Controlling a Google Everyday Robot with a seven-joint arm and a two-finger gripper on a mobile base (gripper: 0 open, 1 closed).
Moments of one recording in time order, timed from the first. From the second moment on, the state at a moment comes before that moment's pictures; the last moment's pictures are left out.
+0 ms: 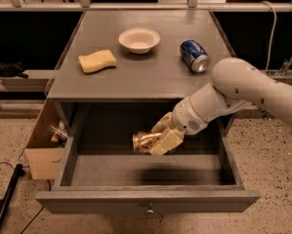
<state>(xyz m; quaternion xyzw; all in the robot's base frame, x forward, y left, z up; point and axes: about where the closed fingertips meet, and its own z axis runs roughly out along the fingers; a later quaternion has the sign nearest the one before) 0.495 -0.044 0.728 -0.60 0.71 0.30 0.22</state>
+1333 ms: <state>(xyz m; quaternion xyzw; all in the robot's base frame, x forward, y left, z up) 0.519 -0.031 0.788 -0.62 0.68 0.28 0.25</state>
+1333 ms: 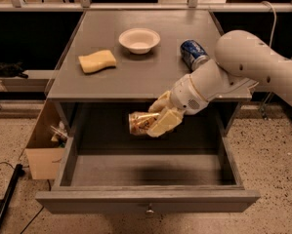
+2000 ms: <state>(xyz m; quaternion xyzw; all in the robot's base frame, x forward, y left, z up) 0.490 -0.047 0.777 -0.60 0.70 0.29 0.25</state>
